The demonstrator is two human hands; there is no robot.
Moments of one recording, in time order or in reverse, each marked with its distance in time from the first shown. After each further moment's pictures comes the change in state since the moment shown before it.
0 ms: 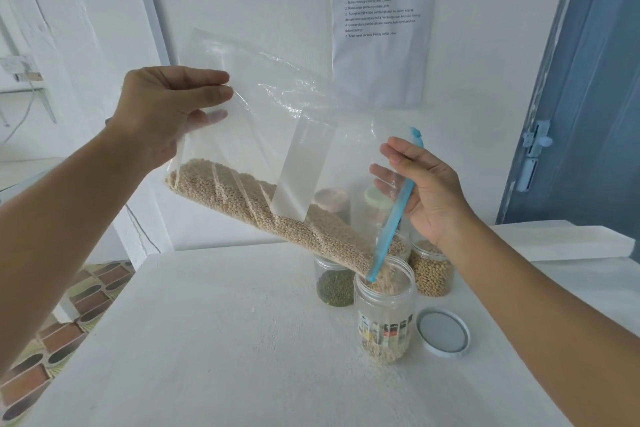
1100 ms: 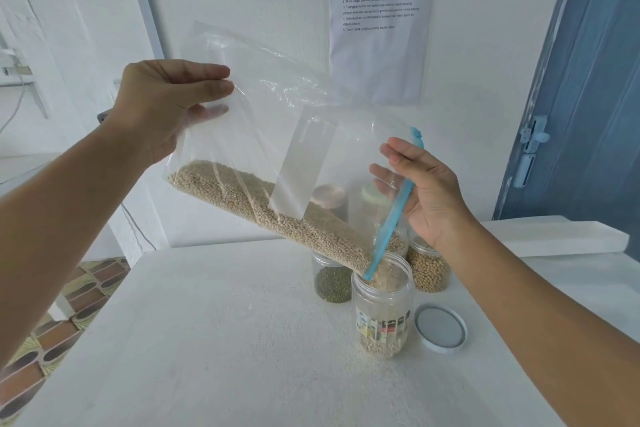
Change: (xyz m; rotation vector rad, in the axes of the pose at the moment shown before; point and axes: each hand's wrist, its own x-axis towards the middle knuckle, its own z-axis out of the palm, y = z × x) left_hand 0.002 -0.003 0.005 -0.002 -0.007 -0.005; right_hand -0.003 0.004 -0.003 0.012 0.035 0.006
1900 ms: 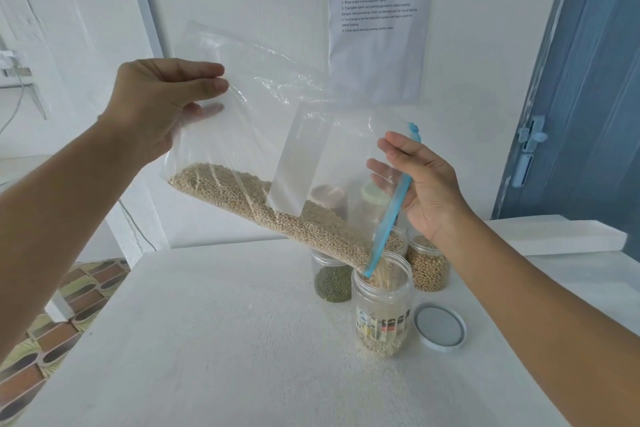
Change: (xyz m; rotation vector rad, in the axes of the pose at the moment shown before) left_hand -0.002 0.005 -0.003 0.010 0.002 -0.007; right_hand 0.001 -0.004 0.006 -0.006 -0.016 -0.010
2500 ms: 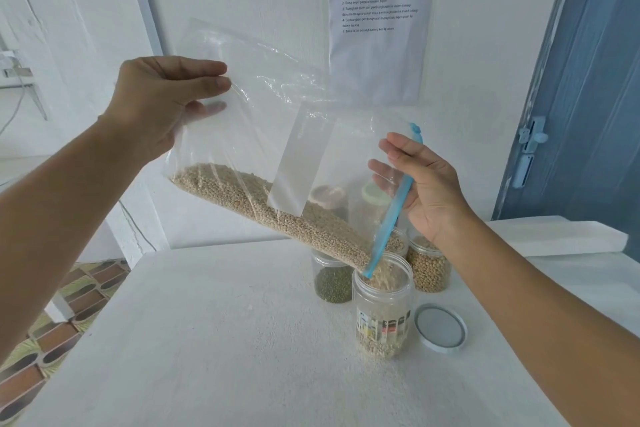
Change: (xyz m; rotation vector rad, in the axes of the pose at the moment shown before) left_hand 0.002 0.001 0.002 0.021 0.003 0.014; right_hand 0.000 -0.001 -0.002 -0.004 0.004 -0.009
